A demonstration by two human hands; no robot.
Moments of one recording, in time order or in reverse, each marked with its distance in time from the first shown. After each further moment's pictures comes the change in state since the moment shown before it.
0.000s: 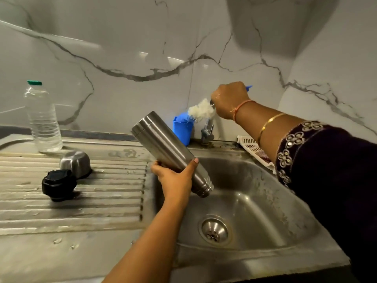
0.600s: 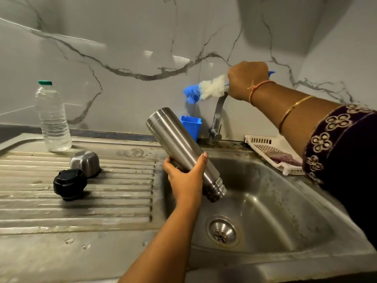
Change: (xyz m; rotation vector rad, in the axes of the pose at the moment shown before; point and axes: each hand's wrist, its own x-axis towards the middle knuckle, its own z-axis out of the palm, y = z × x) left_hand -0.007 0.004 0.001 -0.022 0.016 -0.018; right_hand 0.014 0.023 -0.019 0.201 0.074 0.187
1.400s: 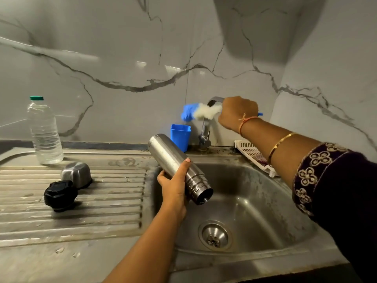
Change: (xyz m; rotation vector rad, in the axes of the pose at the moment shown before) left_hand 0.007 0.000 0.001 -0.251 -0.085 -0.336; right_hand -0.054 0.002 0.016 0.367 -0.050 0.204
